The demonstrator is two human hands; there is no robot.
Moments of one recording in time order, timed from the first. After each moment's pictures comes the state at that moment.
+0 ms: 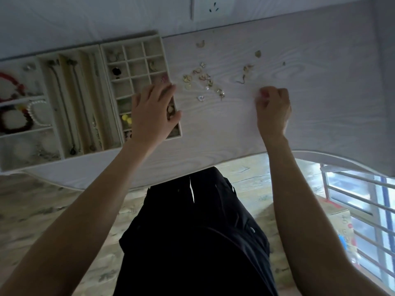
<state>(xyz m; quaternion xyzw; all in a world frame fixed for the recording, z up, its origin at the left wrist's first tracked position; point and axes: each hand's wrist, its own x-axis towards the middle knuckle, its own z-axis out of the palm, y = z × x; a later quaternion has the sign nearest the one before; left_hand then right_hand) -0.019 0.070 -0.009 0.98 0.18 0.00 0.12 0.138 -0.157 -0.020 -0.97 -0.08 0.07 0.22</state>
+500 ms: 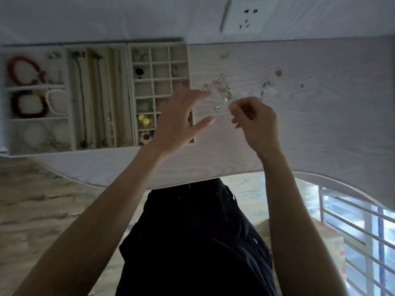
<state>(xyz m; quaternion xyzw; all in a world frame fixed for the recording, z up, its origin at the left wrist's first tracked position) -0.014 0.056 0.015 0.91 0.15 0.08 0.37 0.098 -0.097 0.032 -0.83 -0.14 0.24 0.48</state>
